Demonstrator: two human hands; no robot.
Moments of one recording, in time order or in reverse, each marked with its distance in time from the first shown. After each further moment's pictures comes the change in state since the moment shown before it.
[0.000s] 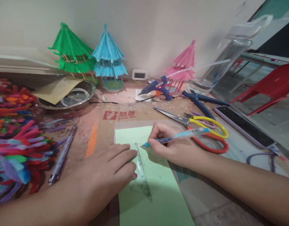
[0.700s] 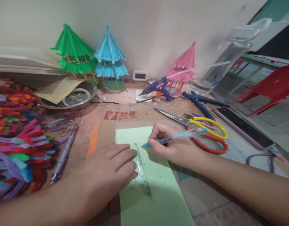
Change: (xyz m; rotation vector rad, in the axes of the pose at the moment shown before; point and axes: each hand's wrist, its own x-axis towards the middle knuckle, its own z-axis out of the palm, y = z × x) left_hand 0.001 0.000 0.004 -0.019 0.015 -0.009; right_hand 0.000 -0.001 0.001 -0.017 0.004 0.024
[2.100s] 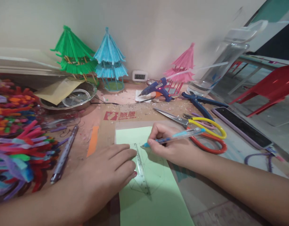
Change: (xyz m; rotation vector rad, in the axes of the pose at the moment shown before) left_hand 0.003 0.000 -0.002 0.028 0.021 -0.001; right_hand 0.000 -0.001 0.000 0.007 -0.007 0.029
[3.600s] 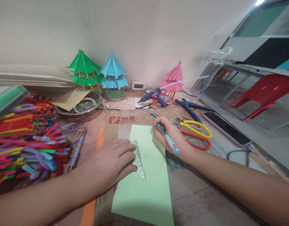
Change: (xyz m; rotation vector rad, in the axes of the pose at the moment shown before) left_hand 0.008 0.001 -0.012 0.034 0.045 0.008; right_hand -0.001 0.015 -0.002 -0.134 0.319 -0.005
